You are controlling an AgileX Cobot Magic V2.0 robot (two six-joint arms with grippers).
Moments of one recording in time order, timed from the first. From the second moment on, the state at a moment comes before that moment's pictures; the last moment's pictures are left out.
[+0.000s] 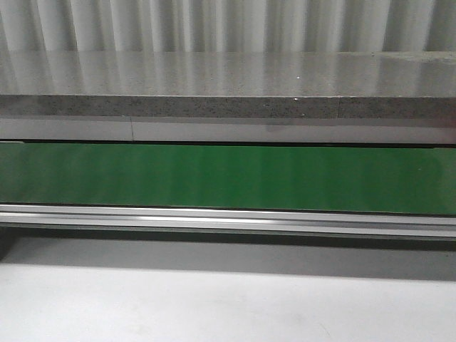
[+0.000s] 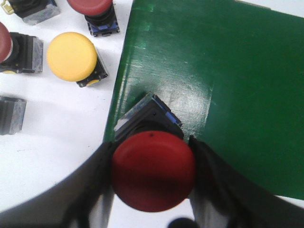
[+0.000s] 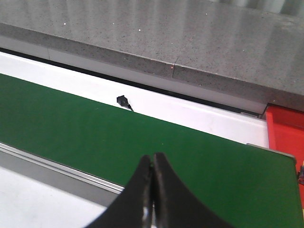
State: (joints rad) left arm 0.07 1.49 -1.15 0.00 0.95 -0.05; right arm 0.00 0.22 -0.46 0.32 0.59 -0.40
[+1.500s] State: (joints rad) left arm 0.39 1.58 -1.32 -0.04 1.19 -0.05; right arm 0.00 0.22 -0.46 0.32 0.59 -0.40
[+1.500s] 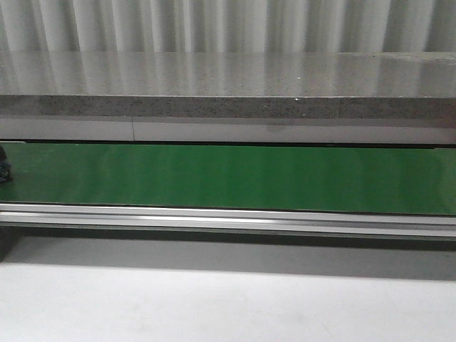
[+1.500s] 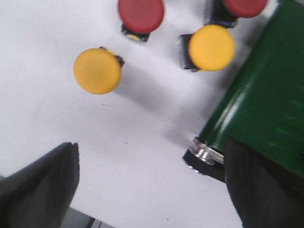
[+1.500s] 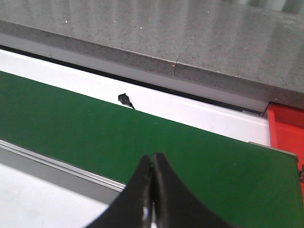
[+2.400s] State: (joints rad) left arm 0.44 1.90 -1.35 0.01 1.03 -0.05; right arm 0.00 0.22 -0.46 0.32 0.59 -0.40
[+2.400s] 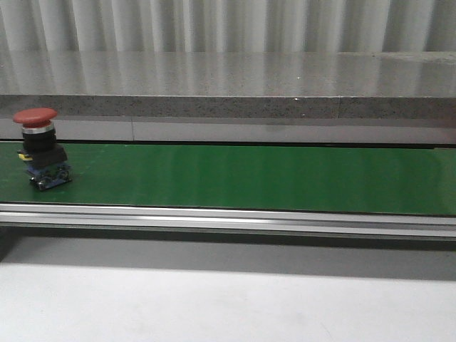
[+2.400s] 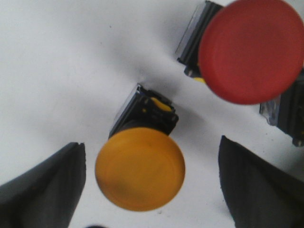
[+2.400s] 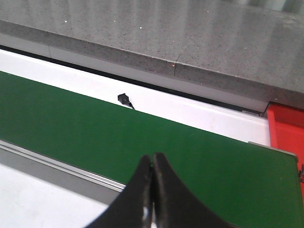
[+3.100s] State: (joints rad) left arm 0.42 1.75 -1.35 0.02 1.02 -0.02; right arm 0.00 0.22 -0.46 0.32 0.59 -0.40
